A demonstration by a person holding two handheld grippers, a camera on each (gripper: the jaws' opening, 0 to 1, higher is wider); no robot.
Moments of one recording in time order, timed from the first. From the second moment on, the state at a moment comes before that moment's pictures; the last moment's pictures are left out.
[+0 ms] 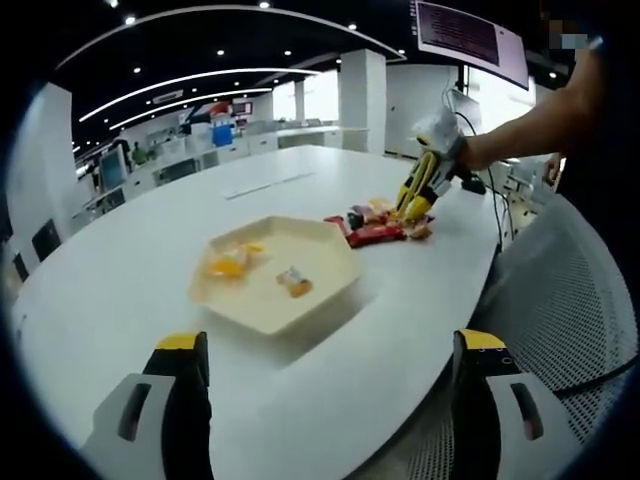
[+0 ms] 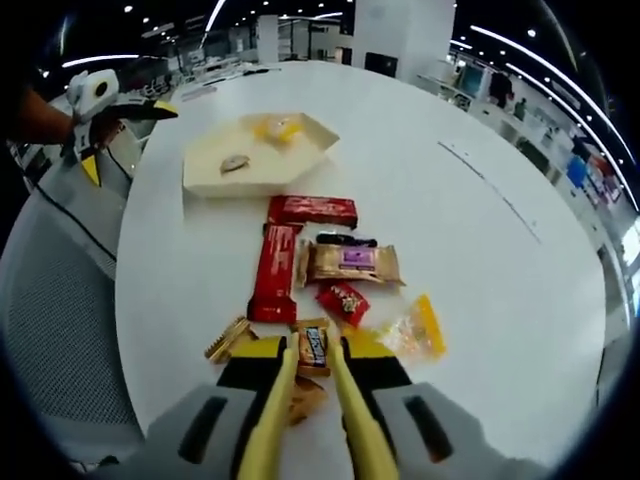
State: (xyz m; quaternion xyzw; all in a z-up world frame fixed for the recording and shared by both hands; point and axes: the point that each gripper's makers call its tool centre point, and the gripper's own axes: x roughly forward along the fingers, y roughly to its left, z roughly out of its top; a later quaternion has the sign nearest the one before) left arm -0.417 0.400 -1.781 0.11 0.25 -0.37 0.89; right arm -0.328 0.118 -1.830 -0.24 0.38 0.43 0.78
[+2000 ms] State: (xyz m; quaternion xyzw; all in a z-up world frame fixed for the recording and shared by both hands) left arm -0.418 0.397 -1.782 0.14 0.24 -0.38 0.88; right arm -0.284 0.241 -1.717 -0.24 0.30 0.50 0.78
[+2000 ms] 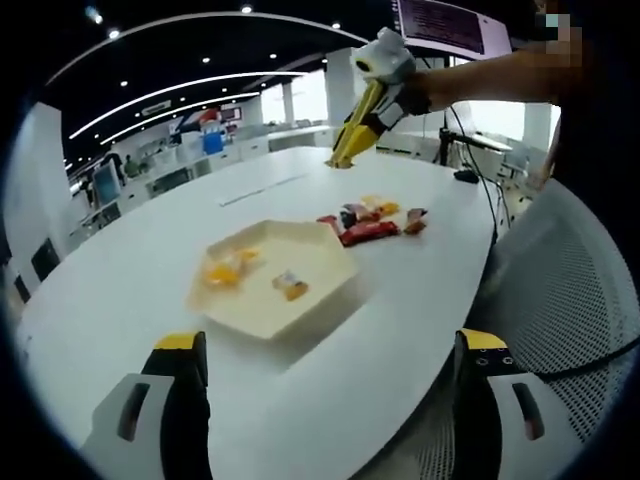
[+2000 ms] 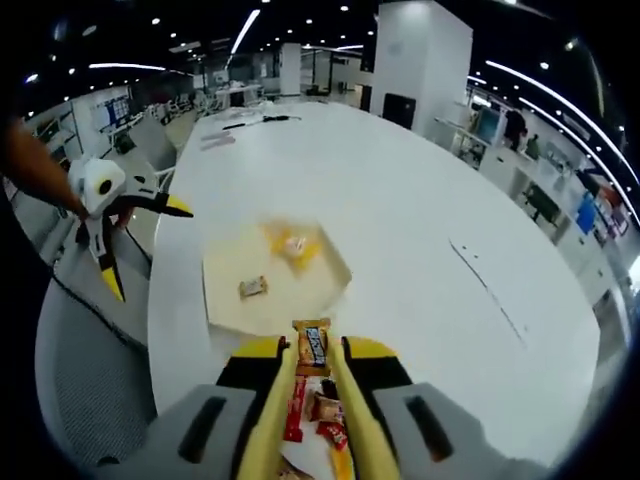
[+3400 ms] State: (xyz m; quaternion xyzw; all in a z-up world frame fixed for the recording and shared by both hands) left arm -0.414 0.404 -1.782 0.14 0.24 -0.36 0.89; right arm -0.281 0.297 -1.708 -0.25 0.27 0.53 0.76
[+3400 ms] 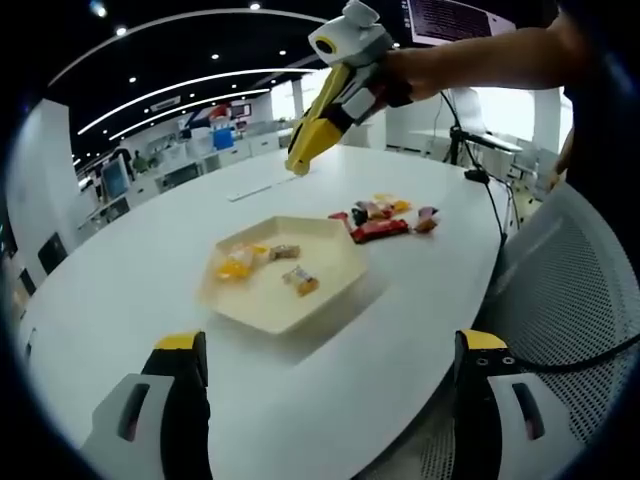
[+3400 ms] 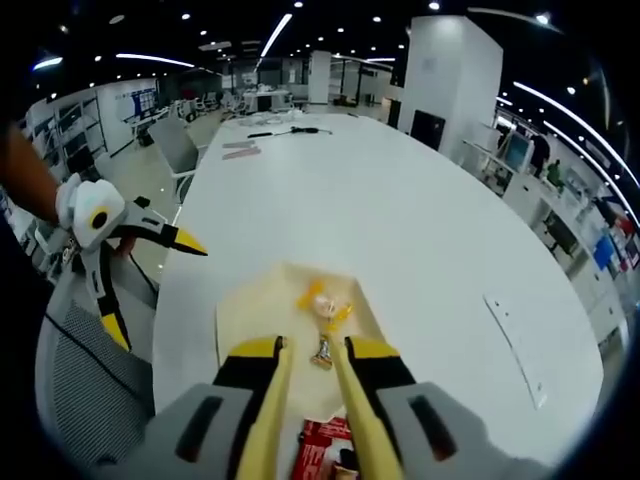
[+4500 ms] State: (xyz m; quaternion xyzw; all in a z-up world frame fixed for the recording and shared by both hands) left arm -0.416 0.402 -1.783 0.14 0.24 -0.36 0.89; right arm -0.306 0.144 -1.730 -0.25 0.30 0.47 0.79
